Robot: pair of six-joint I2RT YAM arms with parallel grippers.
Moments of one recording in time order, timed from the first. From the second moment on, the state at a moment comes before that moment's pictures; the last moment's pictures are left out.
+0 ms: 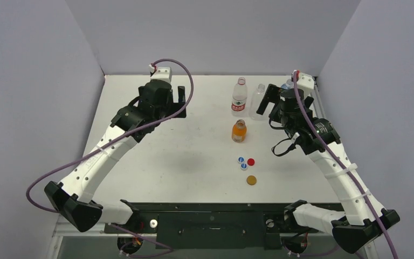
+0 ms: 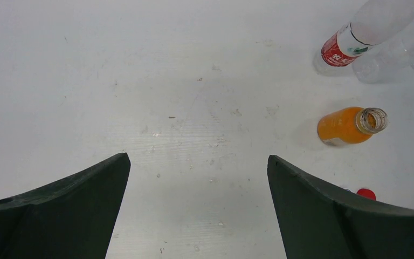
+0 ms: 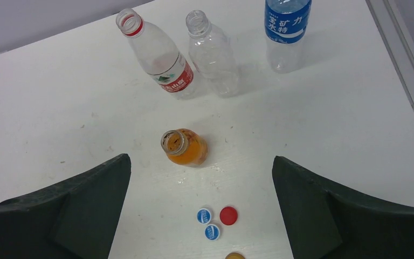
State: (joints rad) left arm -0.62 1.34 1.50 -0.75 -0.44 -0.38; right arm 0.46 1.13 1.36 -0.76 0.45 0.51
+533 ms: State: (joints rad) left arm -0.61 1.05 1.23 -0.66 -0.30 -0.34; right arm 0.54 1.15 1.31 -0.77 0.53 0.51
